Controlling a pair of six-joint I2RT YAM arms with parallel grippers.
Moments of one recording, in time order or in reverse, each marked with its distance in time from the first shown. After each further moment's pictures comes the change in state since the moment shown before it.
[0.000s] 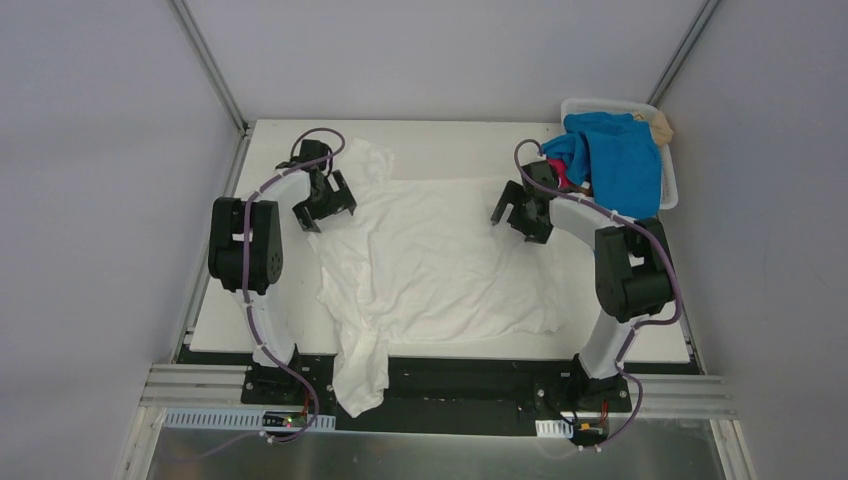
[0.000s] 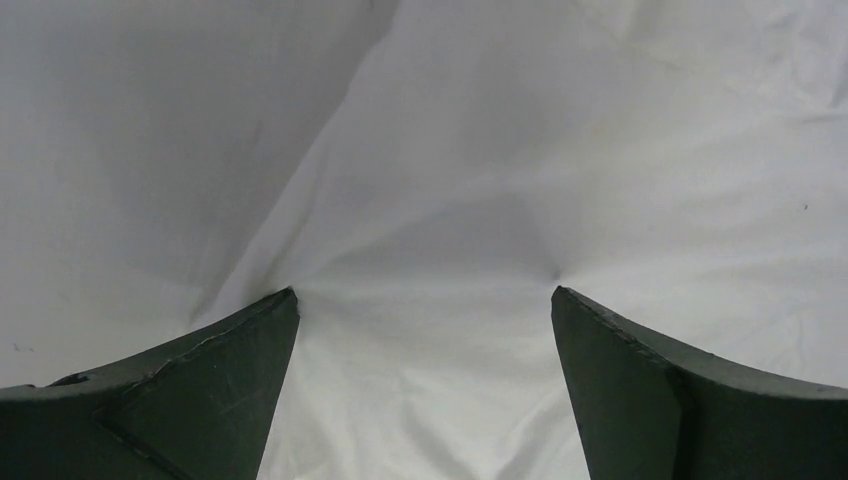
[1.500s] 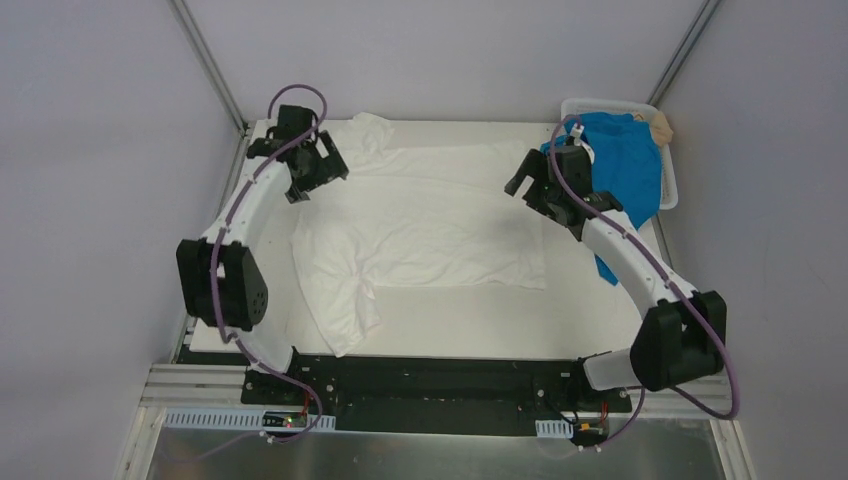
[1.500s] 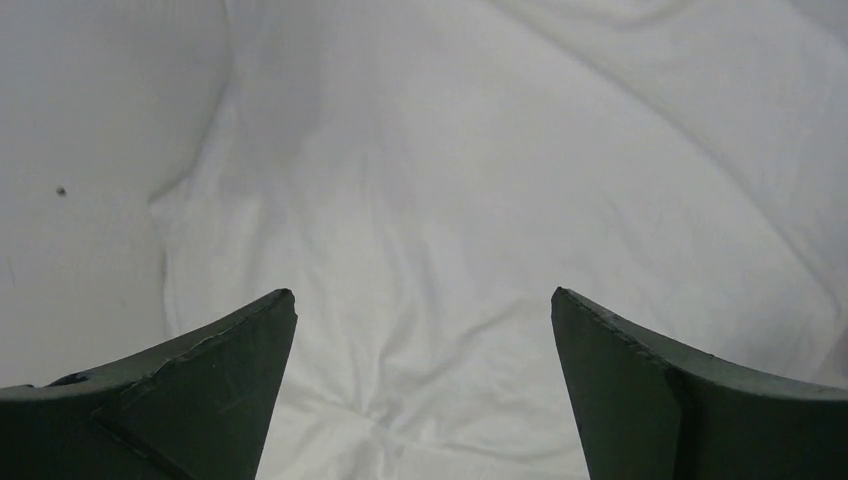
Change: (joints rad) left arm 0.061 -0.127 0.292 -0.220 0.015 -0.008; right arm 0.020 -0.323 0.052 -0.015 0.092 0.028
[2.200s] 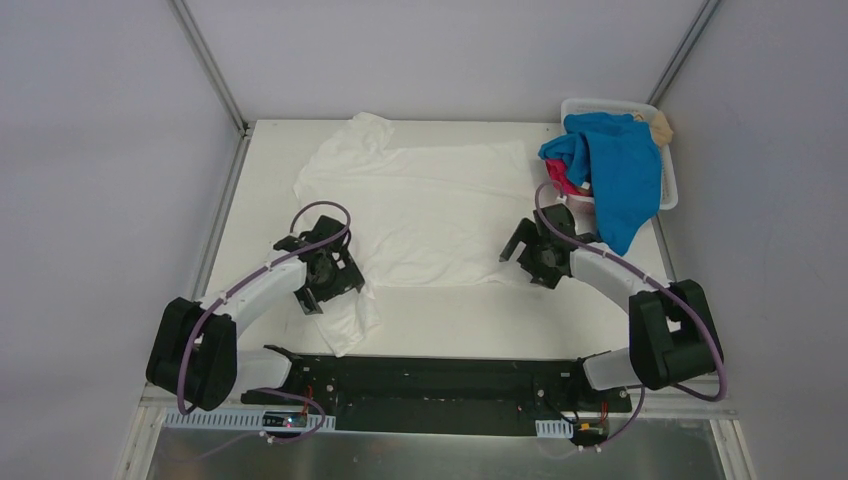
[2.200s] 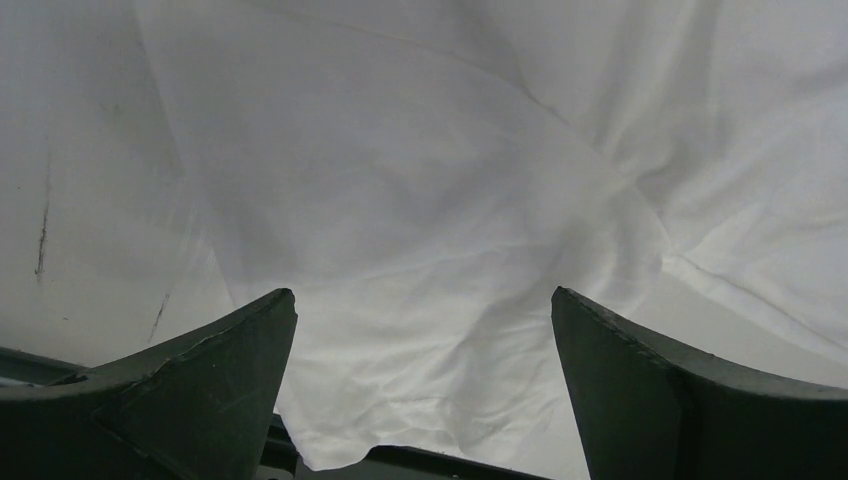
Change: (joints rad) left arm -0.345 -0.536 -0.904 0.018 -0.091 -0.322; right arm 0.019 -0.068 -0.451 0.014 -0.124 0.130
